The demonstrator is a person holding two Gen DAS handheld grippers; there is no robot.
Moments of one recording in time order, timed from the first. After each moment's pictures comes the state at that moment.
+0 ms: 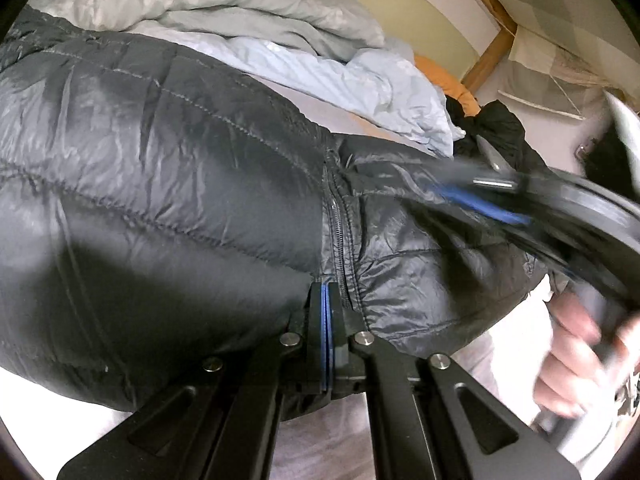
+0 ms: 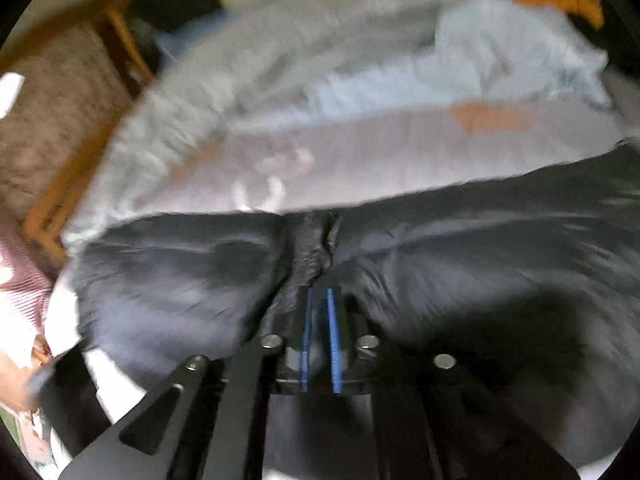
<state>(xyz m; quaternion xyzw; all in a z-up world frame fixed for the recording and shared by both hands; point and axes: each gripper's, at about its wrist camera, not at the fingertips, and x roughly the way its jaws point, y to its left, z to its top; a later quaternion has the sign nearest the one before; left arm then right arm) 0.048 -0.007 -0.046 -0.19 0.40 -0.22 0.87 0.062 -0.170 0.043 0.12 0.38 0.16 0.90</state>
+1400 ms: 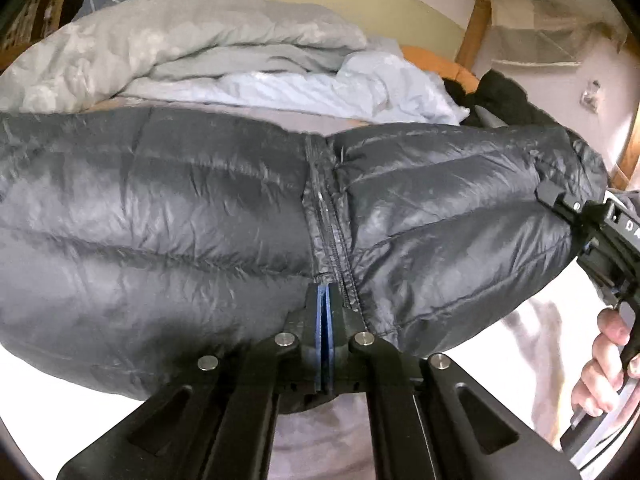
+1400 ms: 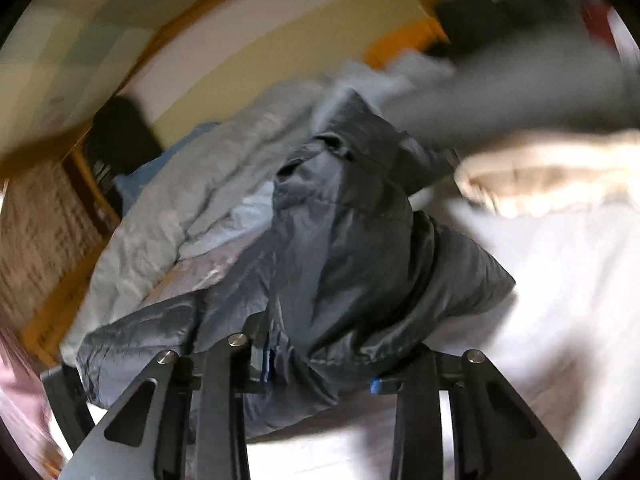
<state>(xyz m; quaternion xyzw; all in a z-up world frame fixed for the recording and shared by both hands) 0.028 -0.021 -0.022 -0.08 0.37 -0.19 0.91 -0.028 -0.255 0.039 0.22 0.22 0.01 0.95</state>
